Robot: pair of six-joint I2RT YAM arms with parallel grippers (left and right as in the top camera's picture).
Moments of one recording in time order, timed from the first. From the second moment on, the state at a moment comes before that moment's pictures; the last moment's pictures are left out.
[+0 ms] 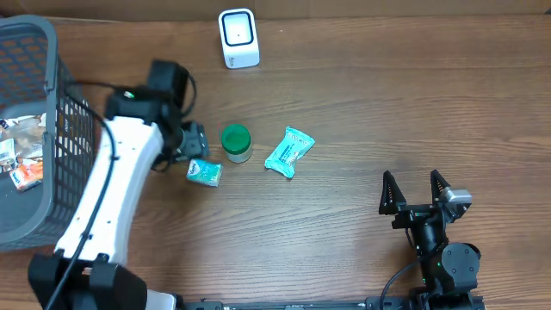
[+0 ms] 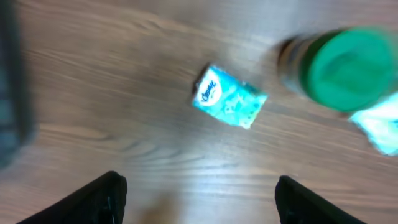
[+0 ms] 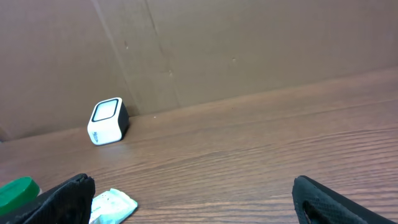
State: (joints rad) left arm -0.13 1.61 1.55 -1.35 -0.10 -0.36; right arm 0.09 0.01 0.02 -0.04 -0.01 0.25
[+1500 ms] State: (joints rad) left arm 0.41 1.60 1.79 -1.51 -0.04 -0.18; right arm 0.09 0.01 0.02 -0.03 -0.01 0.25
